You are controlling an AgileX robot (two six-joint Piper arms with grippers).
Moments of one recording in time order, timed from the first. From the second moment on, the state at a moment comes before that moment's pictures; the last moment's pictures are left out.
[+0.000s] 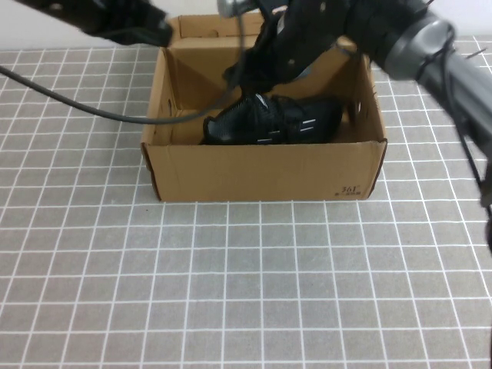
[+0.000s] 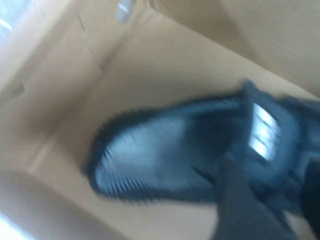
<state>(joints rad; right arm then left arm) 0.56 2.30 -2.45 0.05 1.10 0.05 -0.22 1.72 -1.86 -0.49 1.12 0.60</state>
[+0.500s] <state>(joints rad) 0.45 2.05 -2.42 -0.12 1.26 0.05 -0.39 1.86 -1.86 -0.32 1.02 0.29</state>
